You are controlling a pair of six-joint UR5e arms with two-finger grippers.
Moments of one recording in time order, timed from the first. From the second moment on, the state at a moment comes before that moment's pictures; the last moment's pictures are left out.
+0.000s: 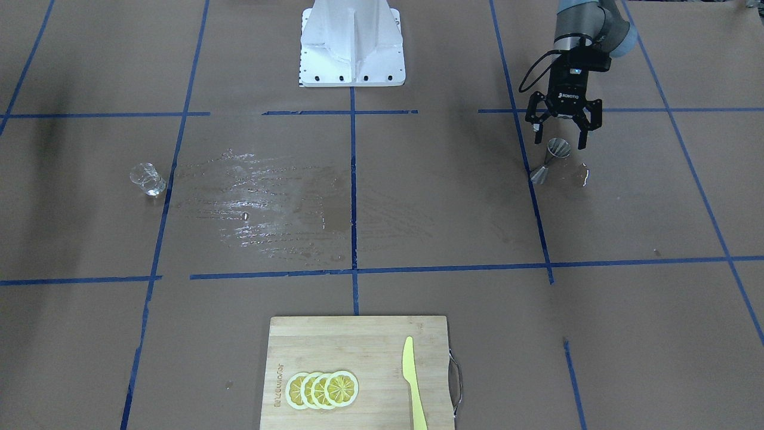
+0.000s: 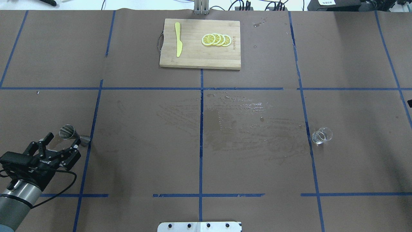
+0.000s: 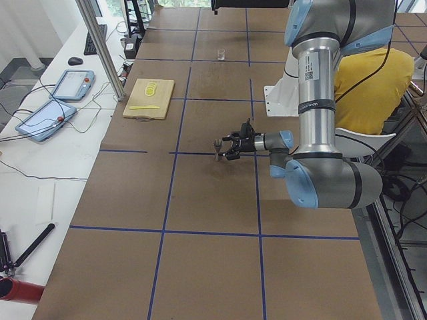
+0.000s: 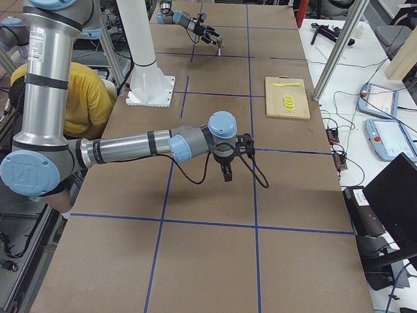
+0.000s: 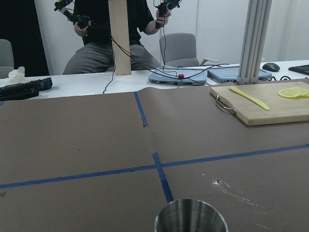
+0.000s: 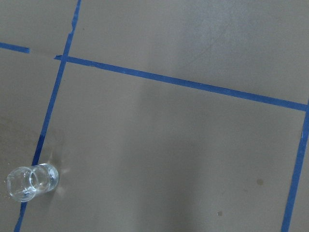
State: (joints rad) left arm -0.04 -1.35 -1.74 -2.83 -0.47 -1.10; right arm 1.35 -1.73 1.90 -1.34 2.44 0.21
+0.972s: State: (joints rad) left arm -0.04 -1.50 -1.54 -2.85 -0.36 -1.20; right arm 1.35 -1.73 1.90 -1.33 2.43 0.21
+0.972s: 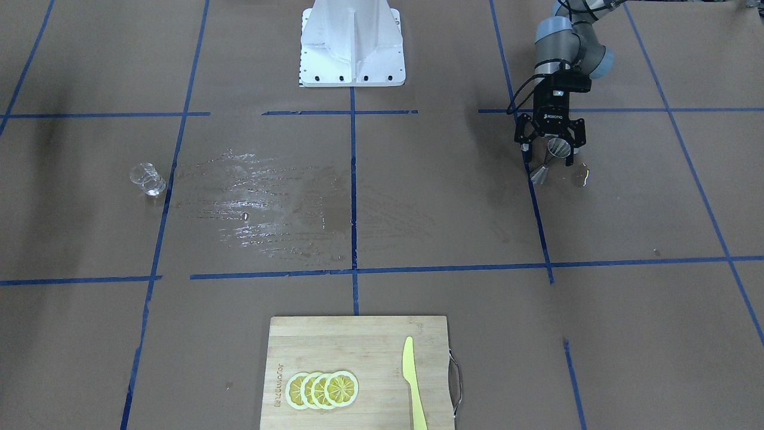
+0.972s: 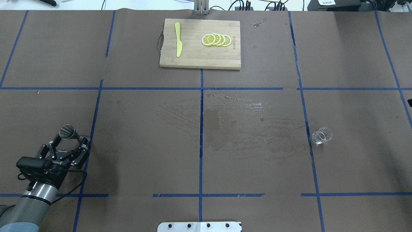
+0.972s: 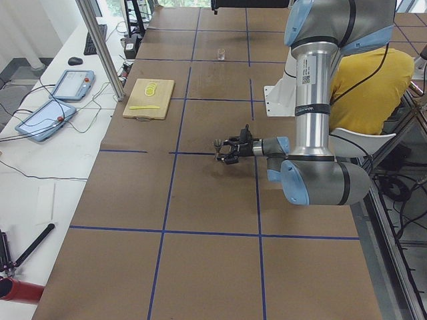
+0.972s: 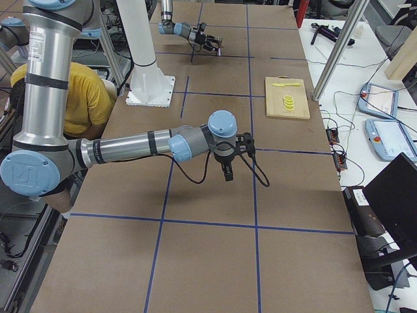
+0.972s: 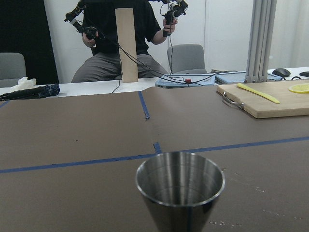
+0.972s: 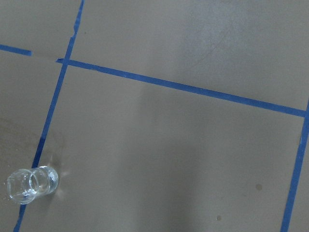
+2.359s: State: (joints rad) left arm -0.05 -1.51 -1.52 -2.85 -0.32 -1.19; right arm 1.35 -1.73 1.90 -1.32 2.43 0.21
